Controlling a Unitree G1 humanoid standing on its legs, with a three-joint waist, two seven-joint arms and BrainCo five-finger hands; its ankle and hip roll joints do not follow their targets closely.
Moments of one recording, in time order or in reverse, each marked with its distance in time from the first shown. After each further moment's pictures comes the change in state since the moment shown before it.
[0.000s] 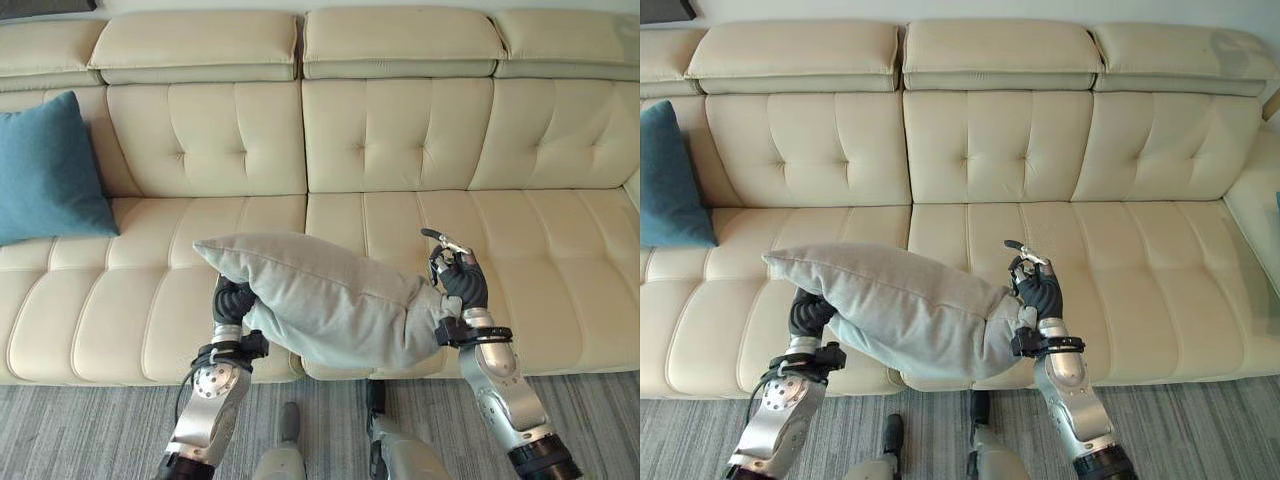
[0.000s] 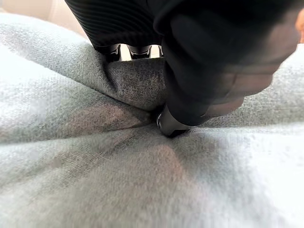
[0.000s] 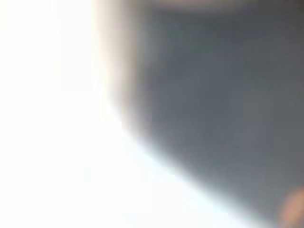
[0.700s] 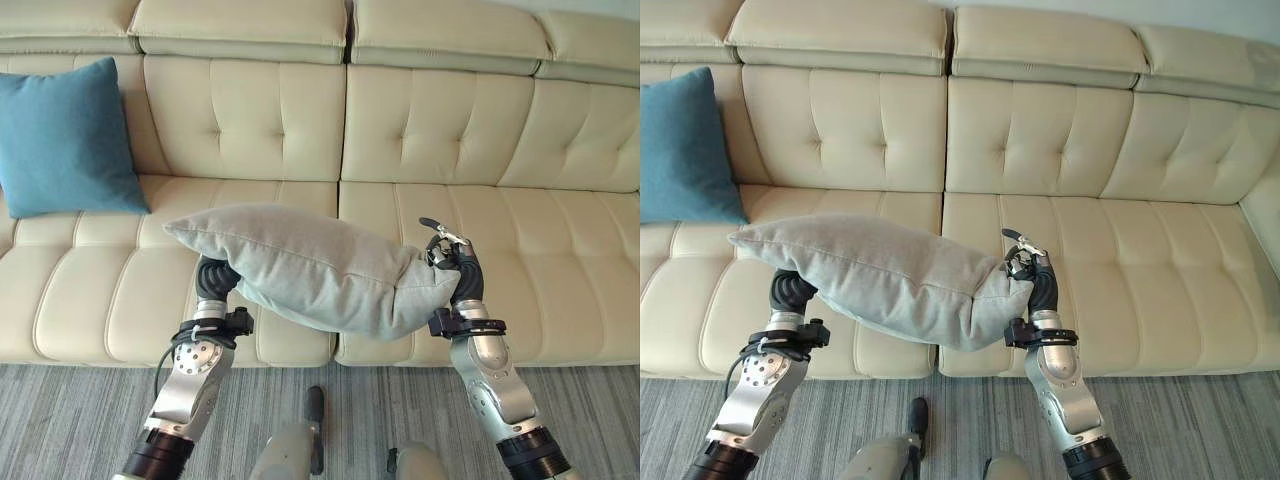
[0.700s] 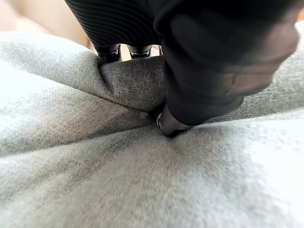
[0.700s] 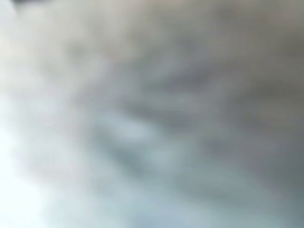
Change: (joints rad) left arm 0.050 0.139 0.060 -0.143 -0.040 -0.013 -0.058; right arm 0.072 0.101 -0.048 -0.068 0.012 -0.001 0.031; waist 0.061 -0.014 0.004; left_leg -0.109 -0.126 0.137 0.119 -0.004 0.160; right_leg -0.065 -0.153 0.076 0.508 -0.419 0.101
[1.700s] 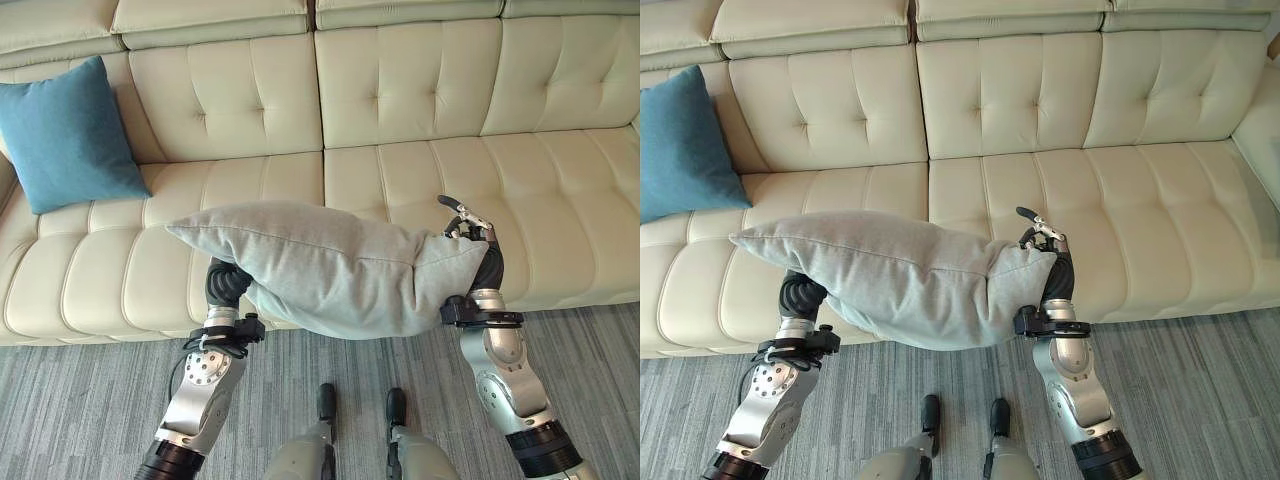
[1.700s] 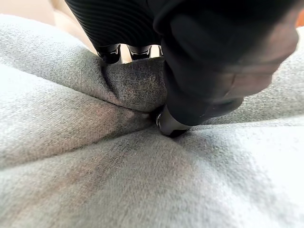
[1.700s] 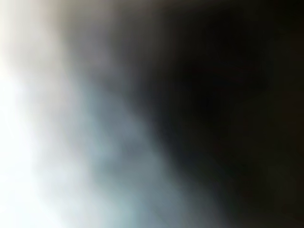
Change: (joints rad) left arm 0.023 -0.054 -0.046 -0.048 -0.039 -0.018 0.005; right arm -0.030 -0.062 -0.001 -0.046 0.067 -0.061 -0.031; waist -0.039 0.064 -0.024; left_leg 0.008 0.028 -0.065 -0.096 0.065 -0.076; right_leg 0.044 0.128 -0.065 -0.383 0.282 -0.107
